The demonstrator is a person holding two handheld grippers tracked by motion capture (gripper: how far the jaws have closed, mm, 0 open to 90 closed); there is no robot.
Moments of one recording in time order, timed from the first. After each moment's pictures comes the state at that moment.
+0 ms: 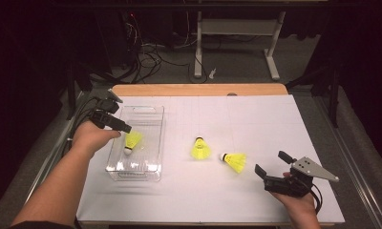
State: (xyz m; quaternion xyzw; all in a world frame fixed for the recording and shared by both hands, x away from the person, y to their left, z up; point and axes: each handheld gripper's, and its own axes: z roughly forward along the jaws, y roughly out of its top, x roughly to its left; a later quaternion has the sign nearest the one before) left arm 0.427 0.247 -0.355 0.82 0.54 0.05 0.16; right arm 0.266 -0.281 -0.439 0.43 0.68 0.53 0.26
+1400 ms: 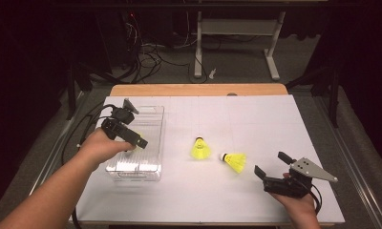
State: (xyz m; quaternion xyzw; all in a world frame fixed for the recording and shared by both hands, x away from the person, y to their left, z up) left arm 0.389 0.197 -0.342 0.86 0.49 0.01 0.14; right arm 0.265 -0.280 -0.441 0.43 0.69 0.52 0.26
